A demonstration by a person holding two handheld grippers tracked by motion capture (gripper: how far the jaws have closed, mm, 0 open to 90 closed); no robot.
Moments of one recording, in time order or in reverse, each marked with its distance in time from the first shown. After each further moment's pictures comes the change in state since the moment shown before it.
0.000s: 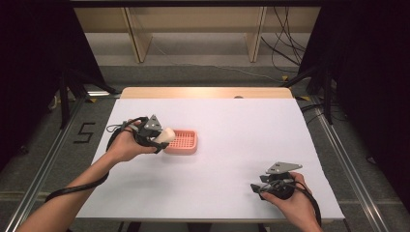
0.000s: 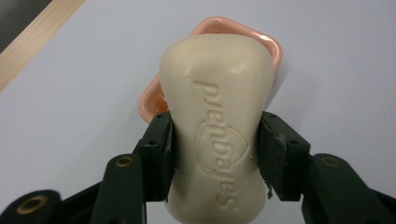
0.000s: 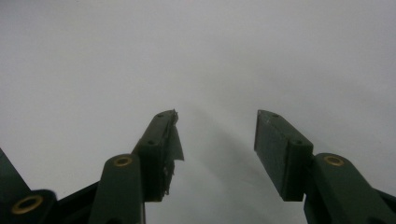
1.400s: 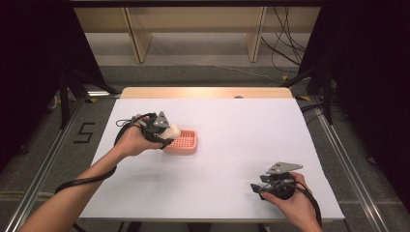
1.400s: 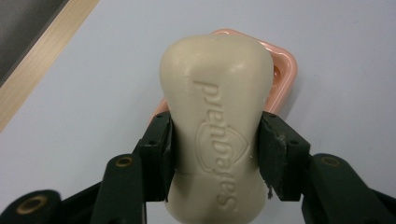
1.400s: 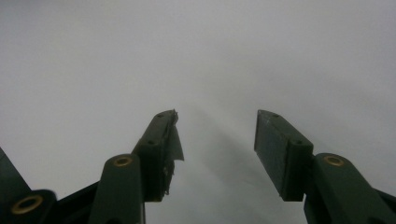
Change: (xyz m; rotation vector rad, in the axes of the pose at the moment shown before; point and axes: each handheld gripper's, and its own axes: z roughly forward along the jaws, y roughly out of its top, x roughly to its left) left arm 0.003 0.018 0.015 0.024 0.019 0.074; right arm 0.001 0.000 -0.001 0.000 0.002 0.022
